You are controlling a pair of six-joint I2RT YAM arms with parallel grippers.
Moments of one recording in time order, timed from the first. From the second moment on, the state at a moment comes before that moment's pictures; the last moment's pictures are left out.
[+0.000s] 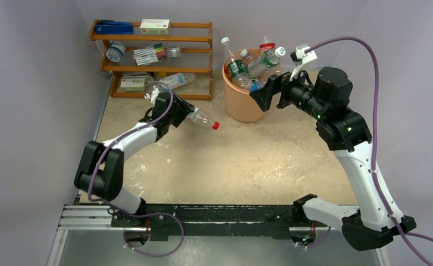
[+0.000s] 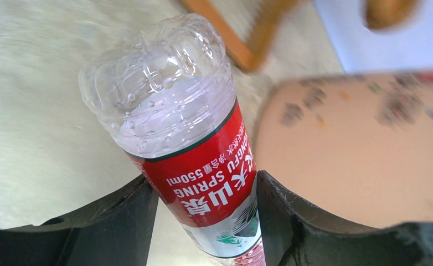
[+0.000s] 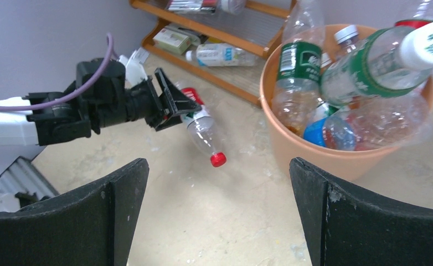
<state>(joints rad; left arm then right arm) -0.34 1.59 0.93 0.04 -0.13 -1.12 0.41 1.11 1.57 -0.64 -0.21 0.15</state>
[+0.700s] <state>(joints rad) -0.65 1.23 0.85 0.28 0.36 -0.85 0.41 1.09 1.36 -0.56 -0.36 0.27</state>
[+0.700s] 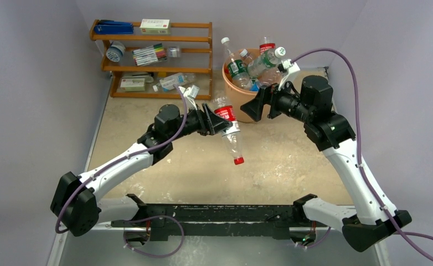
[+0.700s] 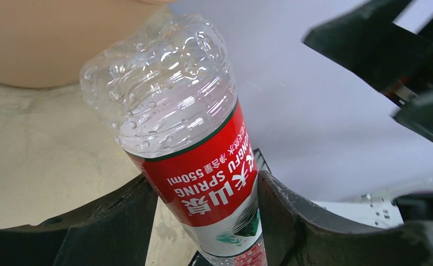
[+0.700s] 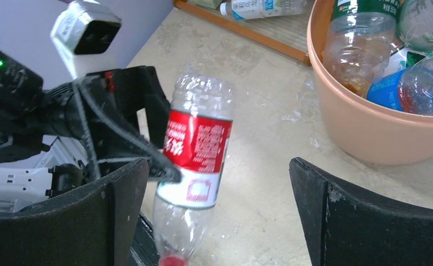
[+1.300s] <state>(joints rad) -0.83 1.22 0.86 0.27 0.43 -0.69 0.41 1.14 1.28 -0.46 -0.47 0.31</state>
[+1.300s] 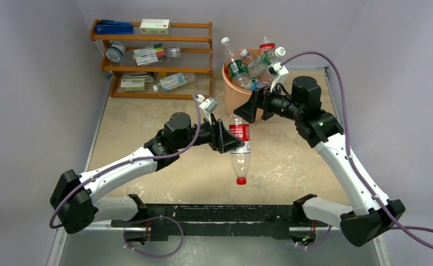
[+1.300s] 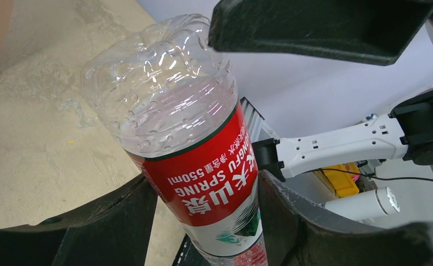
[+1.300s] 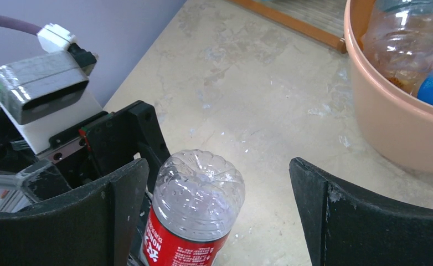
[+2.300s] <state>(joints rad) -0.86 1.25 0.91 0.24 0.41 -0.67 0.41 1.14 1.24 -0.44 -0.49 0.31</state>
